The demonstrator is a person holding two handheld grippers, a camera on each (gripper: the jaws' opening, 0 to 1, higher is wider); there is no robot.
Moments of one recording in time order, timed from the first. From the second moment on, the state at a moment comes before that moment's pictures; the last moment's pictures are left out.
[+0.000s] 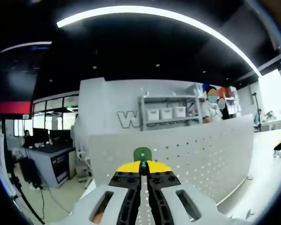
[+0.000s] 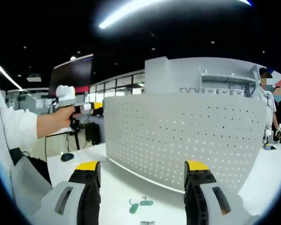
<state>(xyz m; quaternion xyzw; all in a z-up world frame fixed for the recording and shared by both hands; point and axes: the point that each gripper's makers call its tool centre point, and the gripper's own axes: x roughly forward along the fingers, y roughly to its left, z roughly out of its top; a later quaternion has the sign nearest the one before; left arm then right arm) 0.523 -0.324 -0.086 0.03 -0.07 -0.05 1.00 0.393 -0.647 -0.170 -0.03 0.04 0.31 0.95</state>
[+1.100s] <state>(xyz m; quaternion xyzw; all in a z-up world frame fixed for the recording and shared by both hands) 0.569 -0.286 -0.096 0.06 -0.05 -0.01 1.00 0.410 -0.662 -0.175 -0.03 0.05 0.30 0.95</state>
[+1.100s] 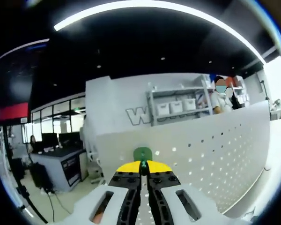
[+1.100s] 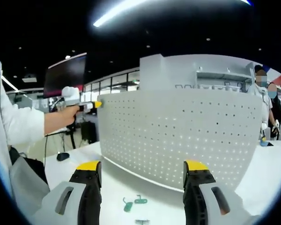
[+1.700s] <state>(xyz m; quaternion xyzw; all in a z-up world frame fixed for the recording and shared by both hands) 0.575 -0.283 -0.102 0.07 -0.06 -0.01 1.00 0.410 -0.661 -0.178 -0.03 0.06 0.30 0.95</state>
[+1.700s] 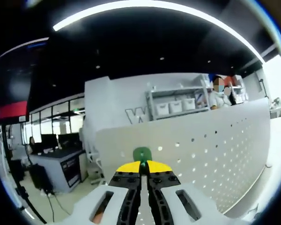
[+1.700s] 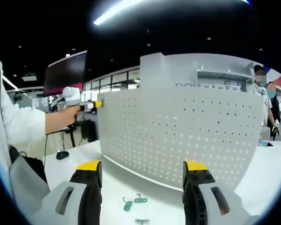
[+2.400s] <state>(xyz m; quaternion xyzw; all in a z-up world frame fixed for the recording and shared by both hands) 0.577 -0.282 -0.107 0.08 -0.05 -0.02 0.99 0.410 -0.662 -0.180 -0.03 0.06 0.29 0.95</state>
